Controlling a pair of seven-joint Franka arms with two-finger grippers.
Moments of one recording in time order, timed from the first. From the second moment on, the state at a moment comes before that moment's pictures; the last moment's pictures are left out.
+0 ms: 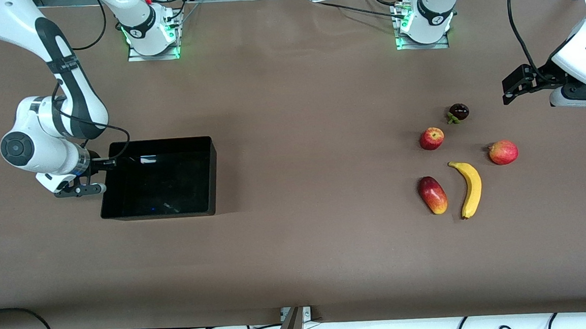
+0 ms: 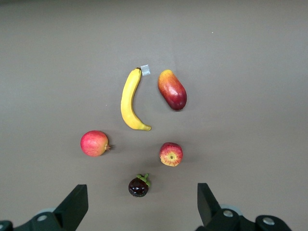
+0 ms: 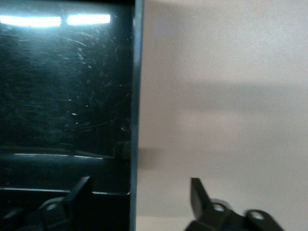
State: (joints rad) left arm -0.06 0.00 0.01 -1.63 0.02 1.65 0.05; right arm -0.06 0.39 -0.02 -2.06 -0.06 2.27 -0.09
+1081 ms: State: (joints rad) left arm -0.06 0.00 0.01 -1.63 0.02 1.65 0.05; right arm -0.04 0.35 0.22 -1.94 0.01 2.17 -0.02
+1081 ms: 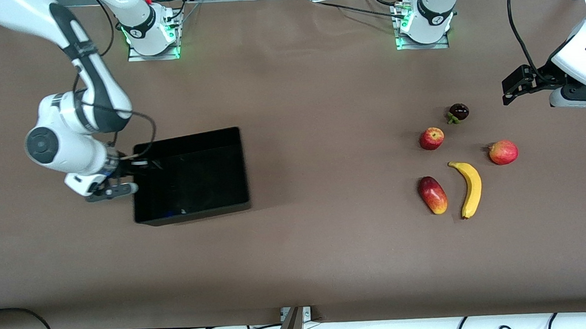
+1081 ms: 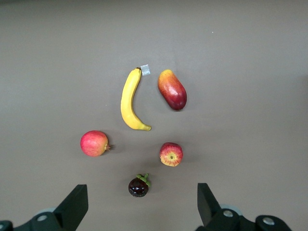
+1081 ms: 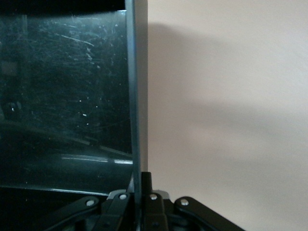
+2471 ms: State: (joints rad) left arm -0.06 0.00 0.01 -1.63 0.02 1.65 0.05; right arm 0.67 0.79 0.20 -1.40 0.05 2.14 0.71
